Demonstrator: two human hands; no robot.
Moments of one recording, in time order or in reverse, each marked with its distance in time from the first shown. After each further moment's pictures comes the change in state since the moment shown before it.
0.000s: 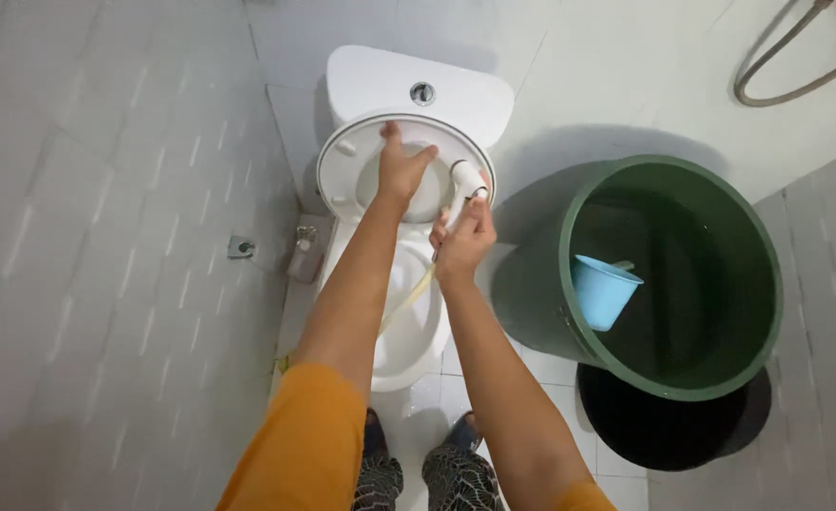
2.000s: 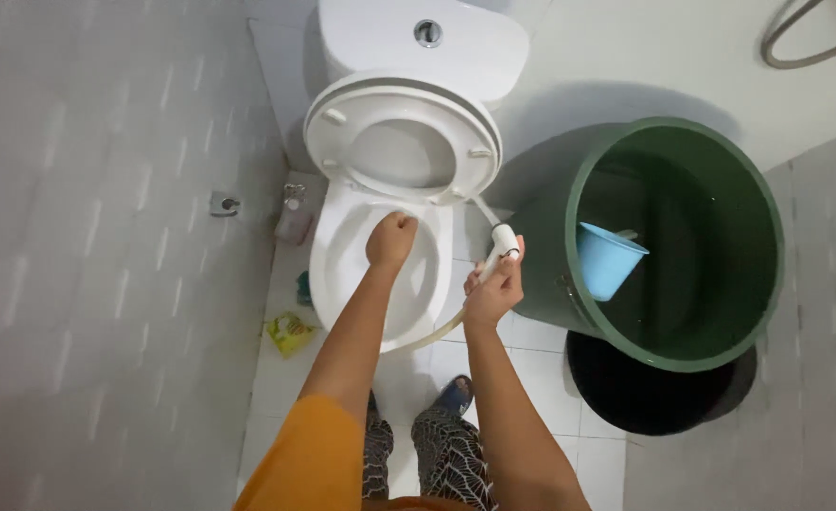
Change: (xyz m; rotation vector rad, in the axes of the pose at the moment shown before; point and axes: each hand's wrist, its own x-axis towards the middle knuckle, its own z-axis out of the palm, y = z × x) left_hand -0.175 -0.085 -0.030 0.404 -0.054 -0.303; right_hand -0.078 0.045 -0.135 -0.243 0.276 -0.045
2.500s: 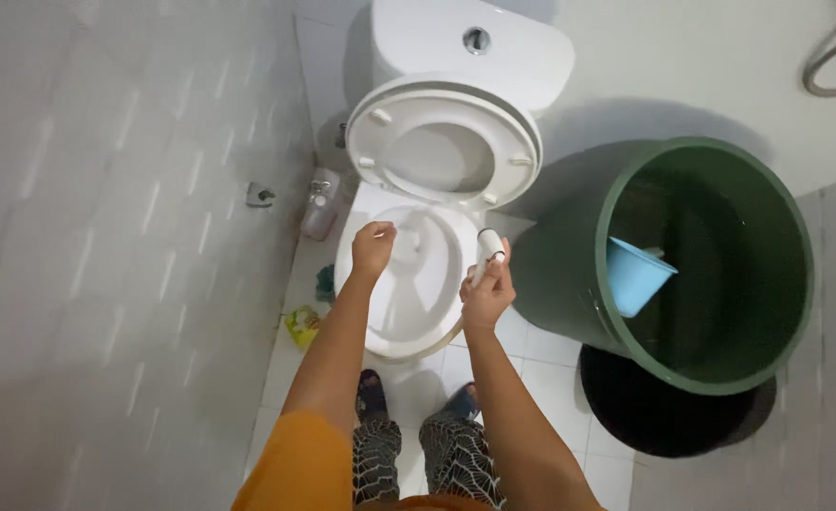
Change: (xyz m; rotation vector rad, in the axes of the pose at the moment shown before) left_hand 0.020 -0.110 -0.045 -0.149 0.120 -0.025; right_hand -0.029 0.029 0.031 -0.086 -0.148 0.027
